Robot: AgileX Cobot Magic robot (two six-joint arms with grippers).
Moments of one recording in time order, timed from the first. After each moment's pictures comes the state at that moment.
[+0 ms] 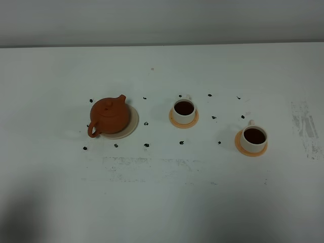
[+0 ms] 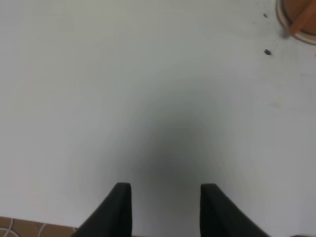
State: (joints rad) left arm 0.02 0.19 -0.48 0.03 1.06 -0.11; right arm 0.03 -0.01 -0.50 0.16 1.08 -0.25
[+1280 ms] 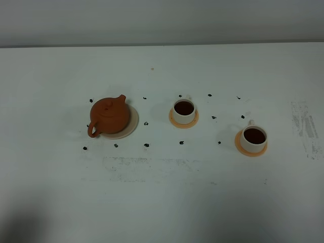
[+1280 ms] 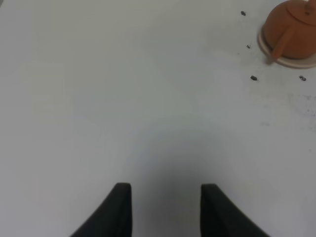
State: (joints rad) left arm 0.02 0.00 -0.46 0.01 1.07 -0.03; right arm 0.03 -0.01 -0.50 0.16 1.08 -0.25
